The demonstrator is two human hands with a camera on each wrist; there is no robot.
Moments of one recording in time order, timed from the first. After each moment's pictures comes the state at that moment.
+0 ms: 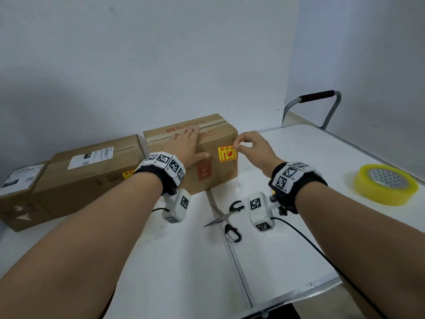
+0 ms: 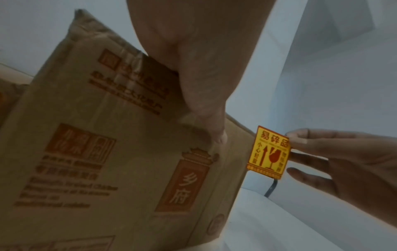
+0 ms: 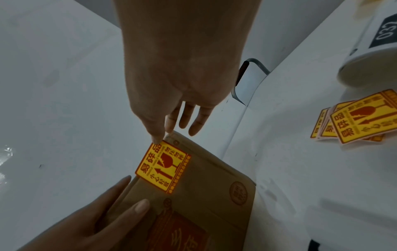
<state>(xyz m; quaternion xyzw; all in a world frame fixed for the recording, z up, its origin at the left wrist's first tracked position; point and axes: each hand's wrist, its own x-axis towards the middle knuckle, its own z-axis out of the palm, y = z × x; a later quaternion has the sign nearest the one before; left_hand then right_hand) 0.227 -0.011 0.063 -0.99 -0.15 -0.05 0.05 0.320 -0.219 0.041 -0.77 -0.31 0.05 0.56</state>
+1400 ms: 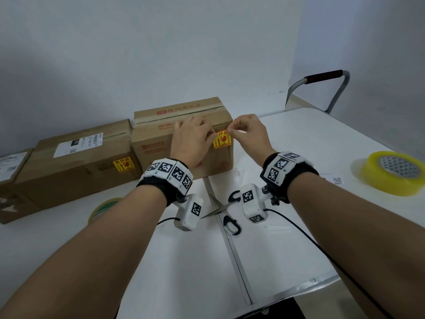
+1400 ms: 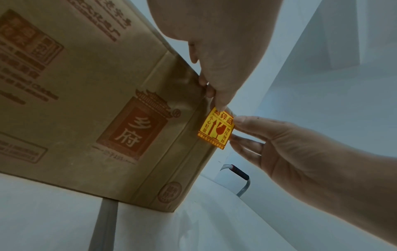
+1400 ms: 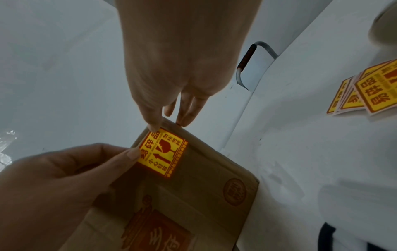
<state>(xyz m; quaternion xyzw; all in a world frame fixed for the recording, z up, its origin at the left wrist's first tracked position) 0.232 -0.050 0.040 -0.95 -0.10 -0.29 0.02 0.338 -0.191 0.020 -0.75 -0.30 -0.02 0.58</state>
